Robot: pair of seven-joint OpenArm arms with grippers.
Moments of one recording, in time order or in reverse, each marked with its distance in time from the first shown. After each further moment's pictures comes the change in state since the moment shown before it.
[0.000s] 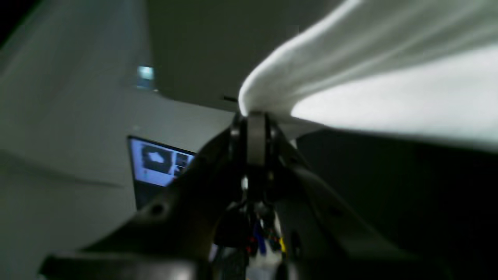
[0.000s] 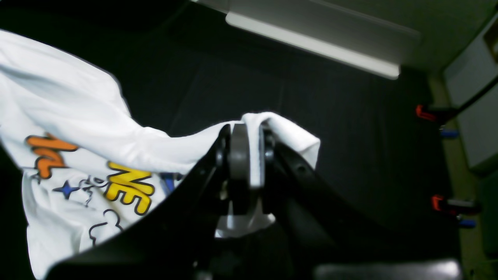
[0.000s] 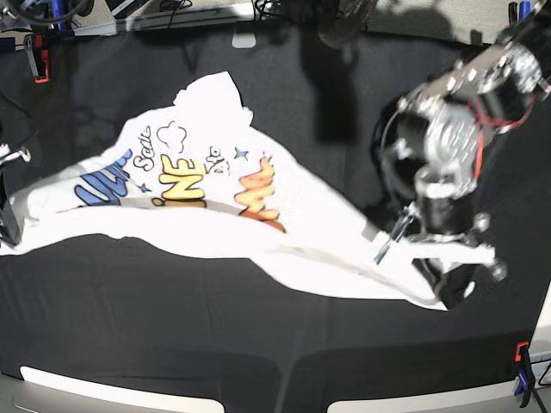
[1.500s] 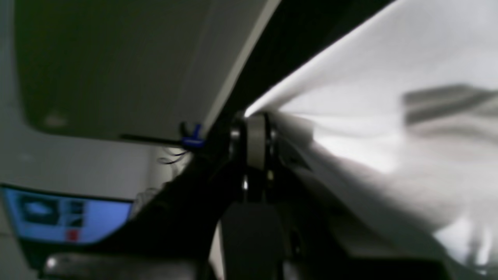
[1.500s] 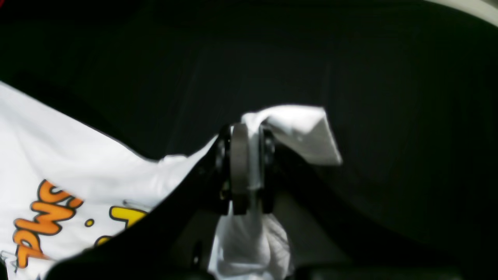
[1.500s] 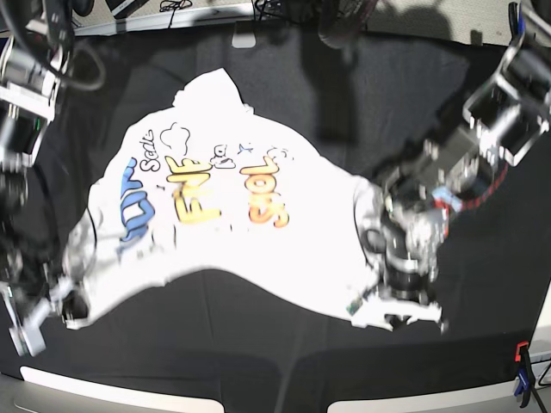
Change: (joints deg) left arm -17.6 11.9 0.1 -44.0 -28.7 3.6 -28.8; right arm 37.6 -0.4 -35.0 -55.1 -26.6 0.1 15.1
